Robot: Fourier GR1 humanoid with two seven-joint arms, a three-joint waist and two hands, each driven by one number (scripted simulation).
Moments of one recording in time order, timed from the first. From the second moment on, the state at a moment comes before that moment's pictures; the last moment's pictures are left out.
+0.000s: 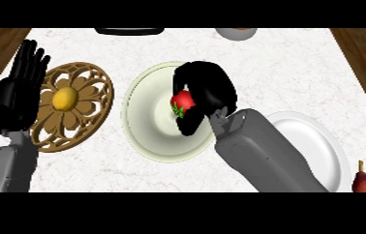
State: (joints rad) left arm -0.26 0.28 0.21 -1.50 0.11 0.02 0.00; right arm -0.75 -0.08 0.49 -1.45 0.59 0.17 0.75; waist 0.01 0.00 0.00
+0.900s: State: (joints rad) left arm -0.28 0.30 0.24 -1.46 0.13 0.01 -0.02; right arm -0.69 -0.03 0.27 -1.21 0.42 -0.35 0.35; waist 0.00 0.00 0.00
